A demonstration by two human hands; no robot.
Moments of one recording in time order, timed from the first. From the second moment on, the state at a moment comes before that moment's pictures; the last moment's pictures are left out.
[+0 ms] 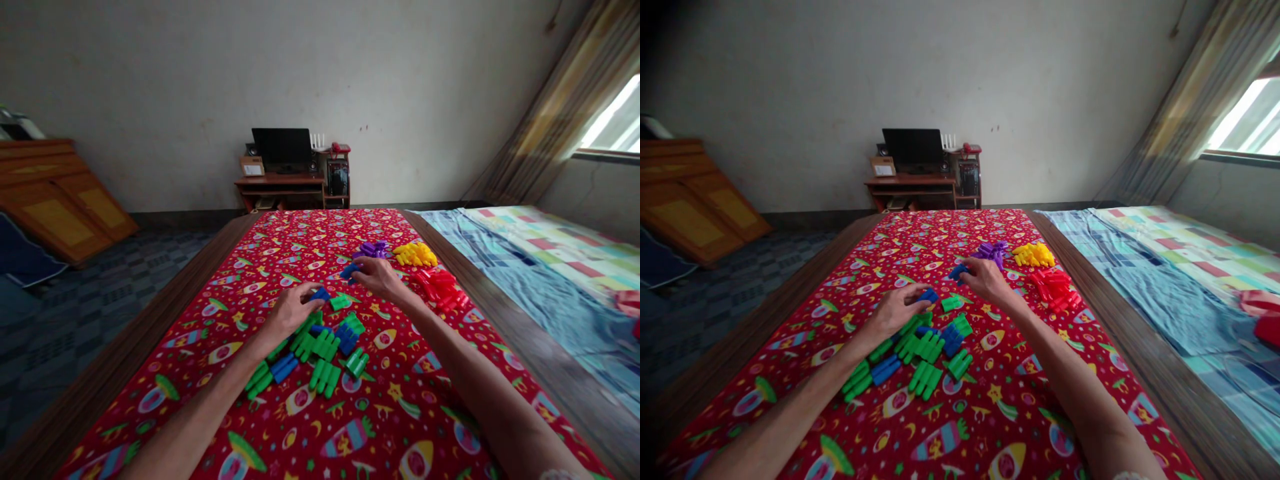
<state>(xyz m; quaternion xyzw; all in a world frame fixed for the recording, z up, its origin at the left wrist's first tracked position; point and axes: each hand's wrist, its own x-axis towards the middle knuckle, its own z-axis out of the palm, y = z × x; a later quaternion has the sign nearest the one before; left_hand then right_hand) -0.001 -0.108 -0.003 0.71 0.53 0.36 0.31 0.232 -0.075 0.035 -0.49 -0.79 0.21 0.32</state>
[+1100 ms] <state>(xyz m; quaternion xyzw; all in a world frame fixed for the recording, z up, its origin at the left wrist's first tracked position) -0.010 -0.122 0.012 0.88 0.44 0.13 0.12 0.259 -0.078 0.052 -0.54 -0.83 0.04 0.13</state>
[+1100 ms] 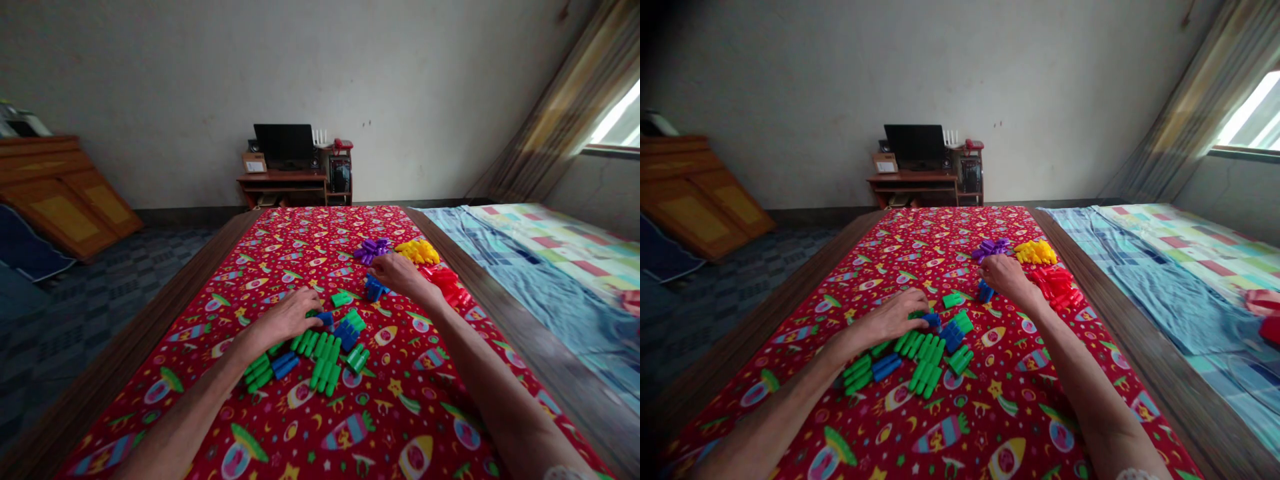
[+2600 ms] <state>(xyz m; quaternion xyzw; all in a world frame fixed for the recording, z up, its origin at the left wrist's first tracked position) 0.018 -0.126 0.008 0.67 0.51 0.46 0.30 0.218 -0.092 0.041 -0.43 -0.85 0.17 0.24</state>
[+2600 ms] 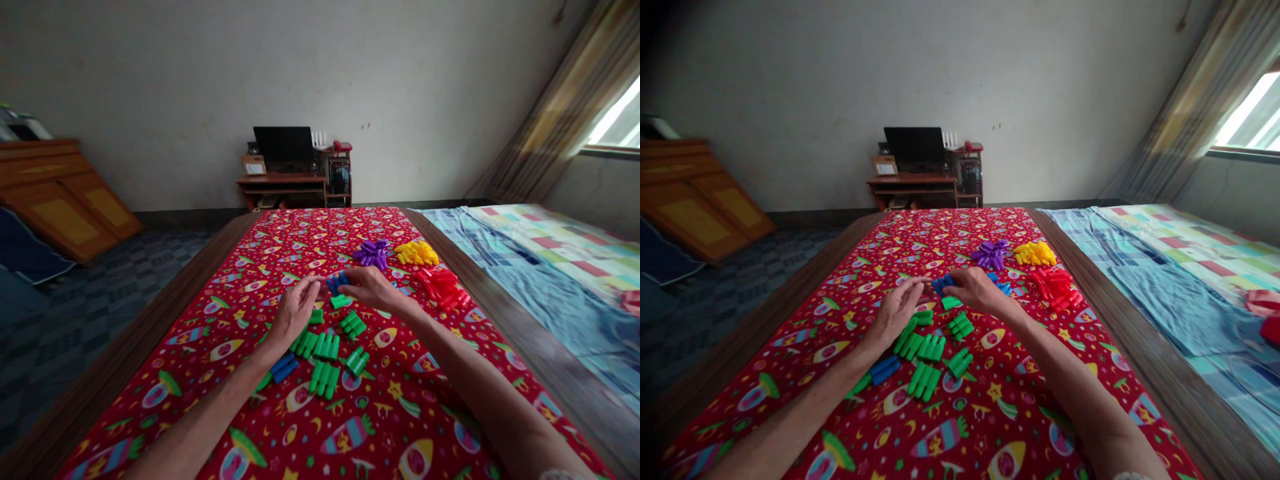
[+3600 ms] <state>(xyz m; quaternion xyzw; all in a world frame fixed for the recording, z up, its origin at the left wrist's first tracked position) -0.002 -0.117 0.024 0.77 0.52 0.30 0.19 0.205 -0.107 0.031 -0.33 -0.90 0.11 0.27</state>
